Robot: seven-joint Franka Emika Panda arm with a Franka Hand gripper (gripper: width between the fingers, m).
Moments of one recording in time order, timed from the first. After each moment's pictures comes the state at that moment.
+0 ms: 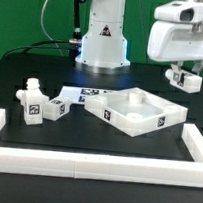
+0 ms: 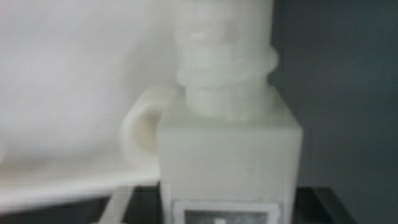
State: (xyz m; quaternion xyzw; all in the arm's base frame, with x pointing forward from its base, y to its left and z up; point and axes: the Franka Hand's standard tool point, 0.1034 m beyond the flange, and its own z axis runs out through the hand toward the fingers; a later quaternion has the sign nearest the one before) arm 0.403 0.169 0.072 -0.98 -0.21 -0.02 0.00
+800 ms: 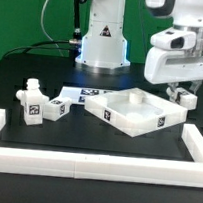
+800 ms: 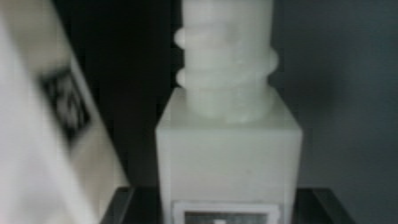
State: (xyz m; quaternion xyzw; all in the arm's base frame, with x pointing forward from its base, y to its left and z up) arm 0.370 0.173 0.018 -0.98 -0.17 -0.01 0.02
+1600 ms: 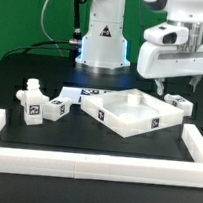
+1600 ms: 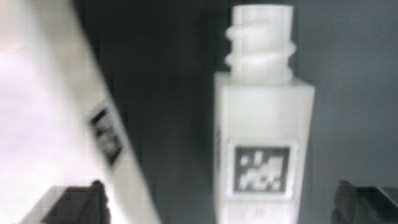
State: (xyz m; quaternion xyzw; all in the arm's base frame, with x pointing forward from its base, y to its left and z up) arm 0.377 0.154 0.054 -0.98 -0.18 0.00 0.02
